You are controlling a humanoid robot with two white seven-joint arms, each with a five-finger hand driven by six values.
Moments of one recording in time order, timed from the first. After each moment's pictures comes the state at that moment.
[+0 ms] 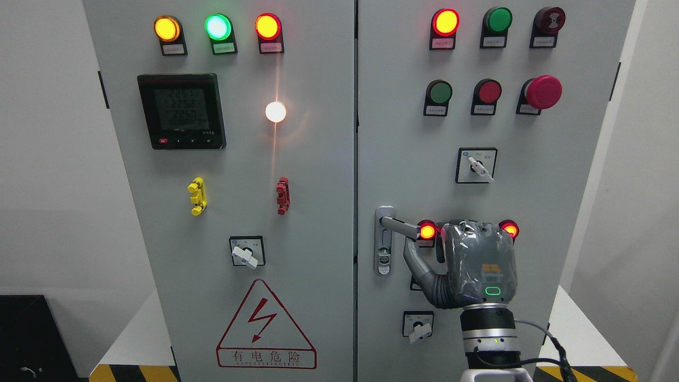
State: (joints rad) left arm 0.00 -0.10 -0.14 -0.05 0.14 -0.06 -0.06; right arm -0.45 0.13 0.16 -1.80 1.49 0.16 -0.03
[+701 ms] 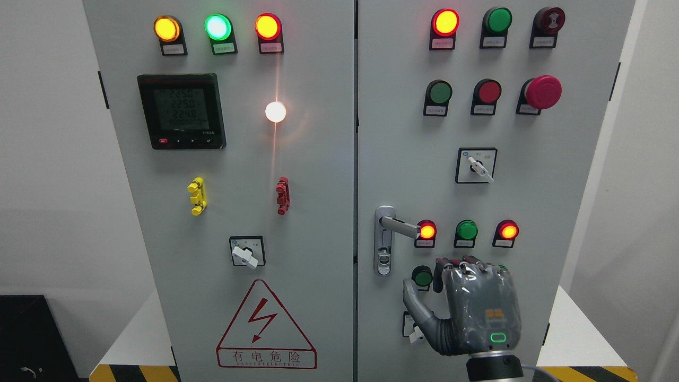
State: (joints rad) left arm 0.00 -0.10 -0.14 -0.05 0.14 -0.06 -0.06; right arm -0.22 0.13 0.14 -1.93 1.48 0.01 -0.06
